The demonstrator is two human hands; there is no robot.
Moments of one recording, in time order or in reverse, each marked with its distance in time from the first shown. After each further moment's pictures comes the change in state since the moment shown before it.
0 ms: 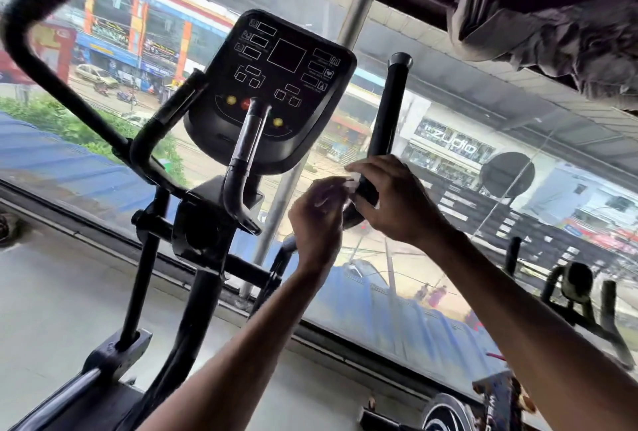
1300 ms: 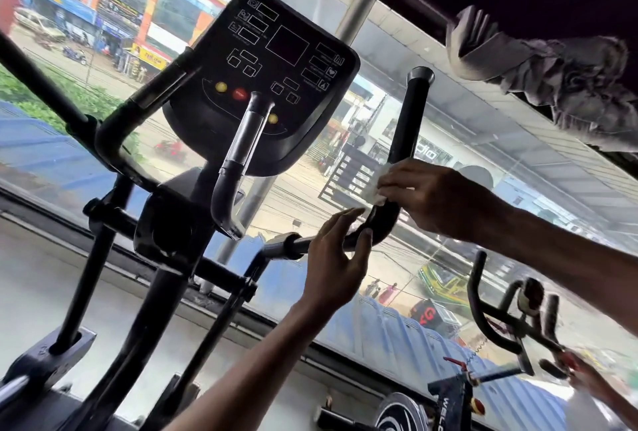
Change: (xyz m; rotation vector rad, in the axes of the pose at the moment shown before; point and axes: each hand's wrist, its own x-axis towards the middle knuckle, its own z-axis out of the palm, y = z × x) left_hand -0.005 -0.042 -0.009 0.175 -0.270 0.127; right_hand 0.047 0.047 -0.036 -0.364 -0.305 -0.613
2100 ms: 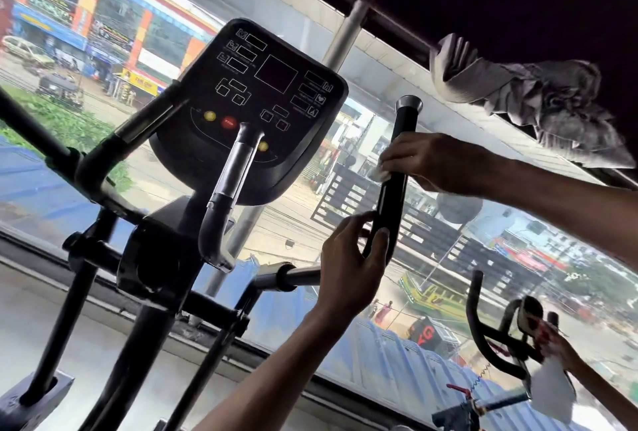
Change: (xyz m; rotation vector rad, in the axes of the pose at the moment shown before) left_hand 0.043 0.033 0.017 -0.017 -0.025 -0.096; right_hand 0.034 0.090 -0.016 -0.065 -0.173 -0.083
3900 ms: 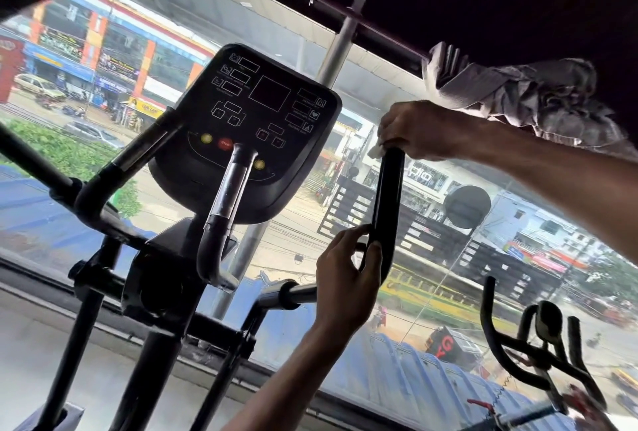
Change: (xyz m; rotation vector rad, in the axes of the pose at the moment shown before) left_hand 0.000 -0.001 0.003 -0.034 0.019 0.014; right_hand 0.030 0.050 -0.017 0.064 -0.042 0.299
